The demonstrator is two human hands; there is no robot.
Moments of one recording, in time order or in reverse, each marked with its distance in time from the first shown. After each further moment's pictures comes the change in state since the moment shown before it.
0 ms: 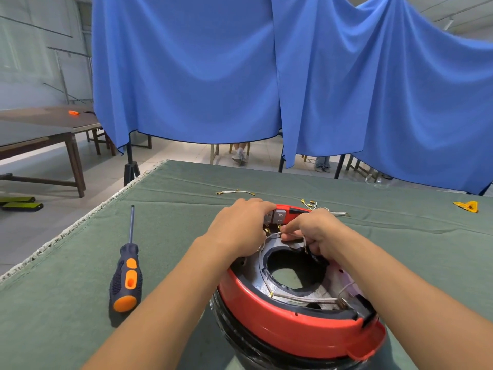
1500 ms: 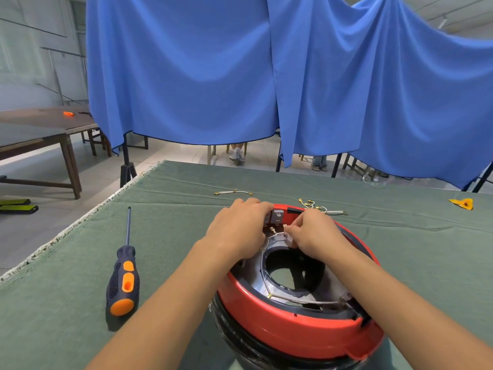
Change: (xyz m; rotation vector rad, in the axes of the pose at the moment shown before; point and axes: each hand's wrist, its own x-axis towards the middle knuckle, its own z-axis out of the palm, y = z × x) left_hand 0.000 0.002 0.001 0.045 0.014 0.003; right_hand -0.001 0.015 0.002 -0.575 0.184 -0.349
